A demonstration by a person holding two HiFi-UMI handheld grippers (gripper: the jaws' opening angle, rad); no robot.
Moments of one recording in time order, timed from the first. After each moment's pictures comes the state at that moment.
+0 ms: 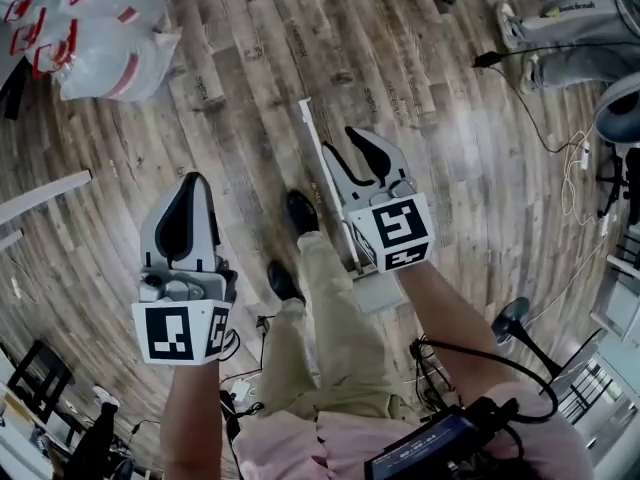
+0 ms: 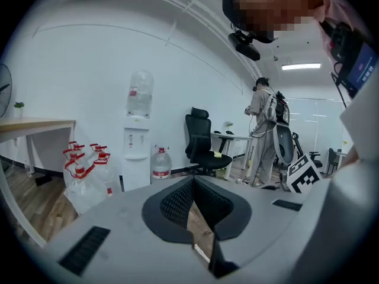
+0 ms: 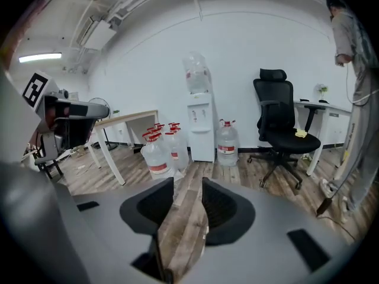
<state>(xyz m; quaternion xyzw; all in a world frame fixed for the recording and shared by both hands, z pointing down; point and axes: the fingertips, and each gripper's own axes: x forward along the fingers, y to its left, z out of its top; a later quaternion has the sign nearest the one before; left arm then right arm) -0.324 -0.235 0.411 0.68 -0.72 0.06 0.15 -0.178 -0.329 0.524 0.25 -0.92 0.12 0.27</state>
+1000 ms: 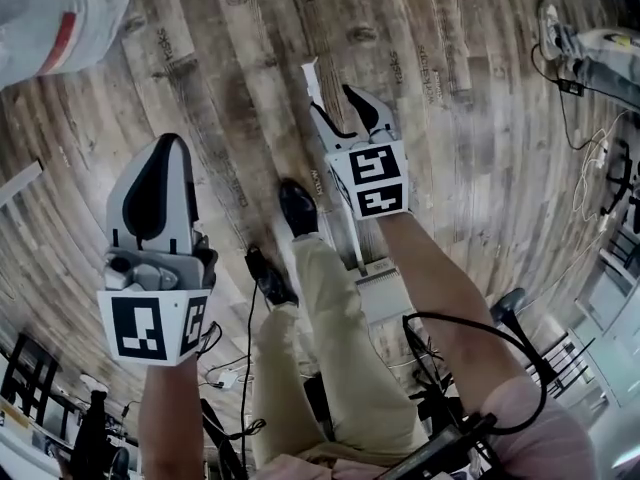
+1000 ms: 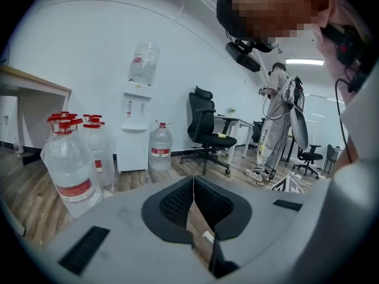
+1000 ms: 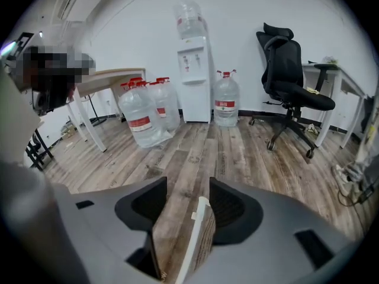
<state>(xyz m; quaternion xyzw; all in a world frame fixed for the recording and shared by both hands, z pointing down) -0.365 -0.302 0.635 0.68 -0.70 0.07 0.20 -0.206 -0.382 0.827 0.25 -0.87 0.15 0.39</state>
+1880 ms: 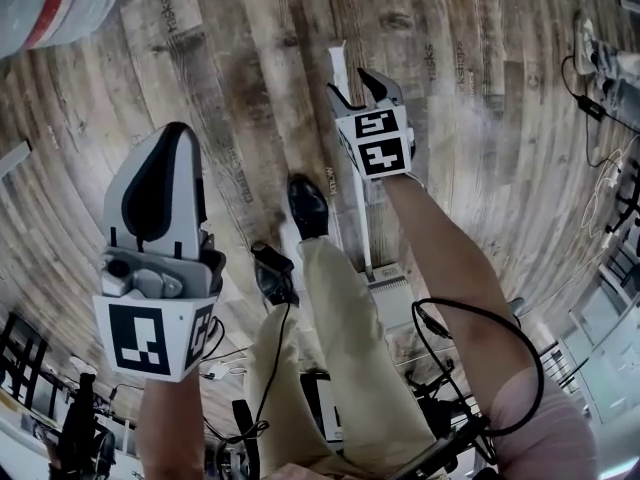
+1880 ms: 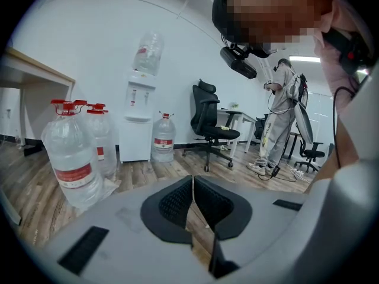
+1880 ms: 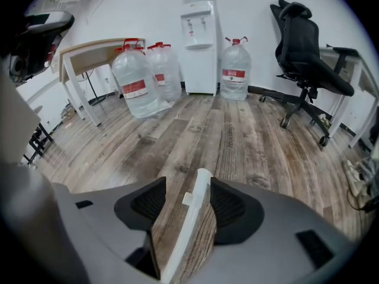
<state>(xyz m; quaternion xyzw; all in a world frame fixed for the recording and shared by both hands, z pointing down) -0.375 -0.297 0.709 0.68 -0.70 0.08 0.22 -0.210 -0.385 0.979 0.21 -0.84 0.16 0.47</state>
